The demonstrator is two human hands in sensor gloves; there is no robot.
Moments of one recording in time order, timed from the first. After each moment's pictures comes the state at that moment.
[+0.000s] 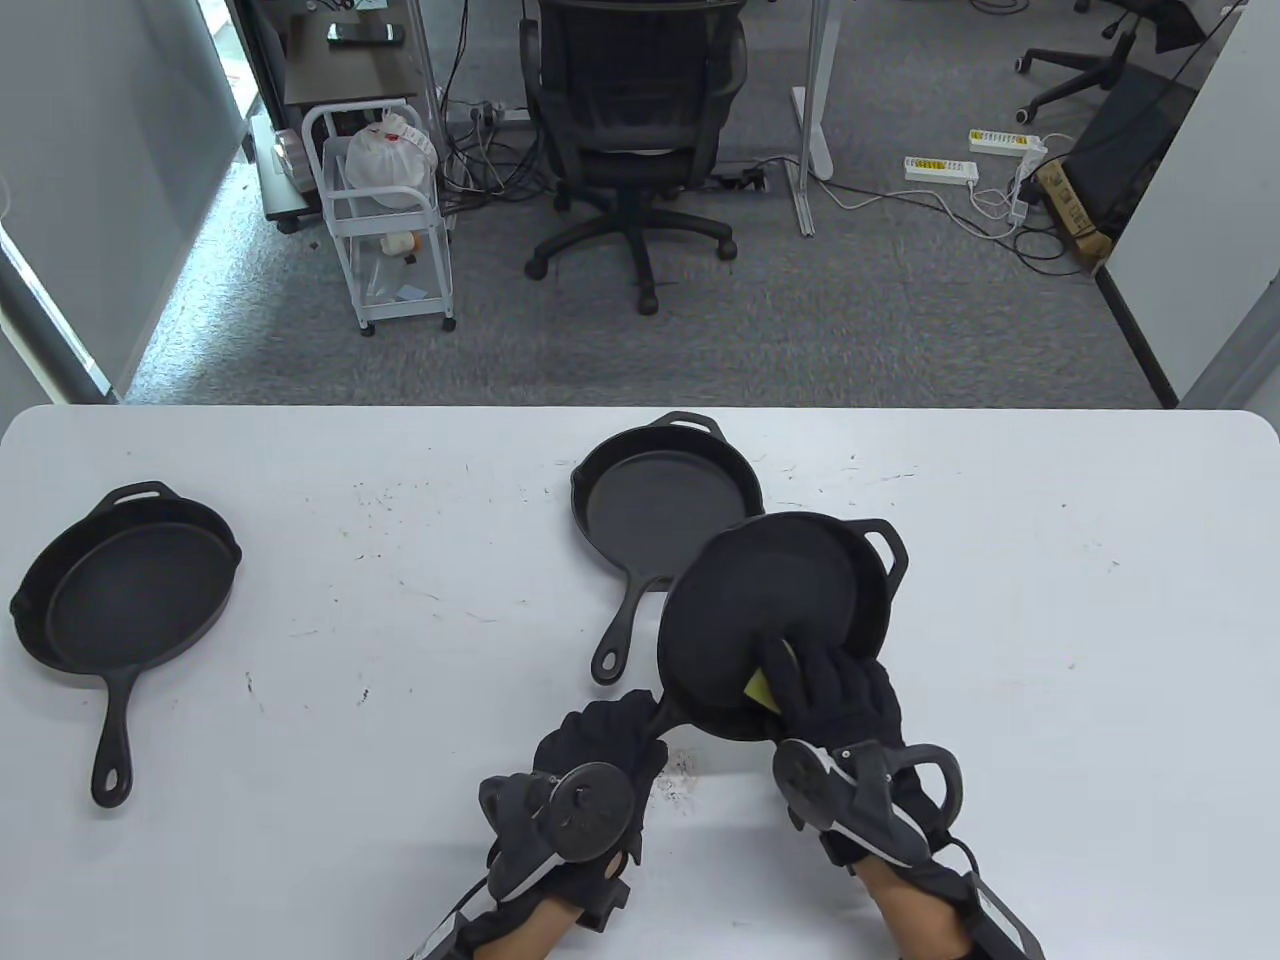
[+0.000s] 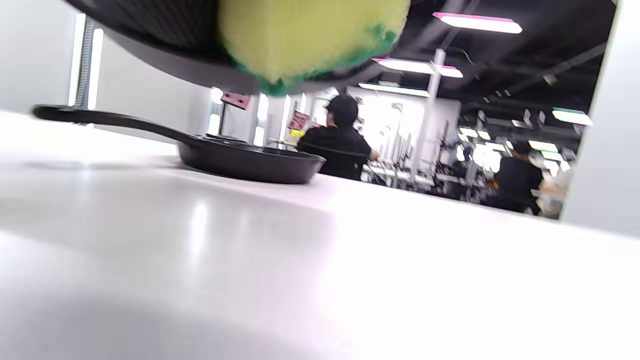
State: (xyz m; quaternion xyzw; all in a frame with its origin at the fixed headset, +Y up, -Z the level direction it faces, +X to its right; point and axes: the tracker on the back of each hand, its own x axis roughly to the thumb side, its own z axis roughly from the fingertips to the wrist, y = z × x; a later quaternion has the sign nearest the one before) left_hand -0.086 -0.715 -0.246 0.10 -0.15 0.19 0.96; right_hand 0.133 -0.722 -0.265 -0.11 0.12 -0.98 0.07
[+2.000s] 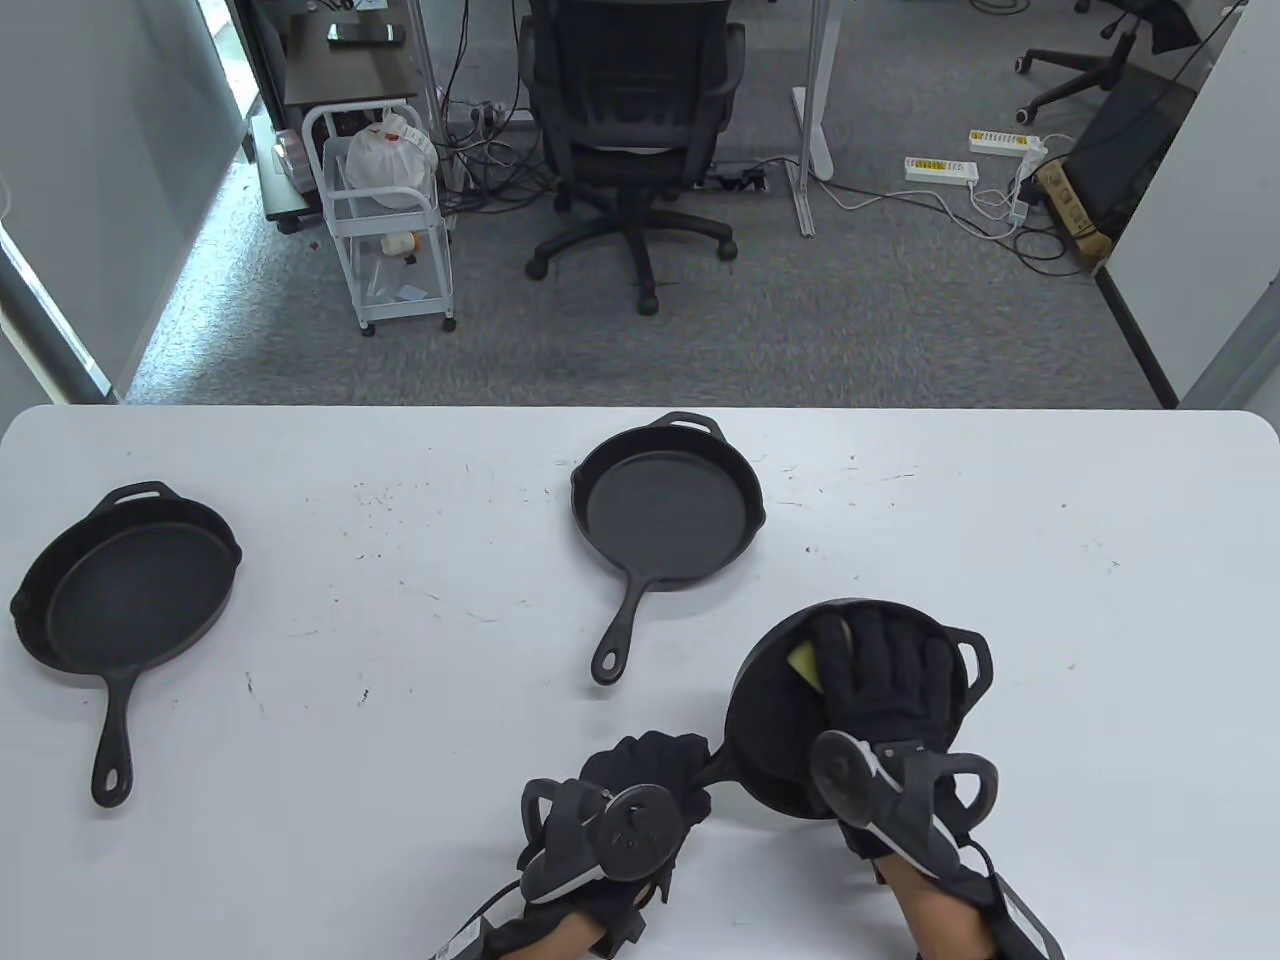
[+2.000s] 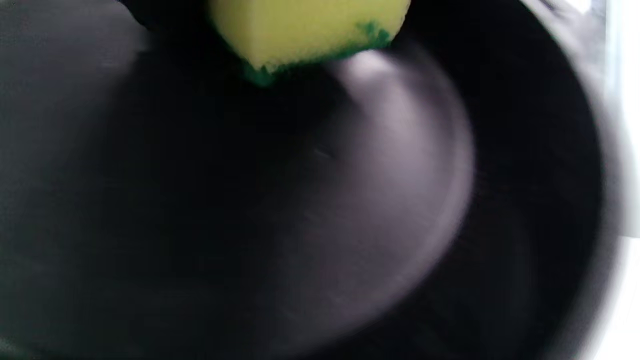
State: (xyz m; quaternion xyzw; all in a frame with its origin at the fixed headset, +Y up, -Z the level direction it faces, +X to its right) left_hand -0.058 -0.716 -0.236 0.06 -0.22 0.17 0.96; right_hand 0.186 -0.702 -0.272 0.01 0.16 -0.99 -0.02
